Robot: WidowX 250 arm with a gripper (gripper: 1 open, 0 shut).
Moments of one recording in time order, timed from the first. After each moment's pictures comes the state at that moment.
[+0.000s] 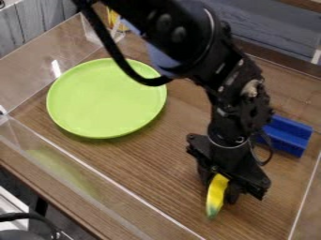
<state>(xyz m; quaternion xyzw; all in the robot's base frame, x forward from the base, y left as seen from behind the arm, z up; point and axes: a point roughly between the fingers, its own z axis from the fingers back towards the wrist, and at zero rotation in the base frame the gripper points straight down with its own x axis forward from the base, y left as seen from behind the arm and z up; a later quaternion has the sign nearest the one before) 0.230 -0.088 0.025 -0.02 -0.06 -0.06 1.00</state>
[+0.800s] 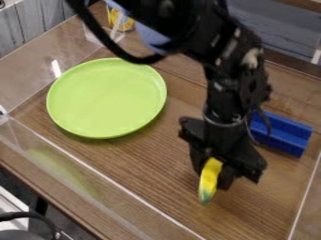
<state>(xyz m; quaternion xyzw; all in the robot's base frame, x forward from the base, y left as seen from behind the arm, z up) 0.228 -0.074 0.054 -0.01 -0.04 -0.04 1.00</state>
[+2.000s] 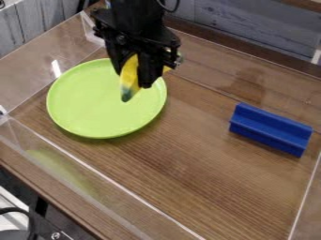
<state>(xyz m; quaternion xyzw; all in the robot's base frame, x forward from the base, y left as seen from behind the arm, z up) 0.231 0.033 0.141 0.02 -0.07 0.02 1.00</state>
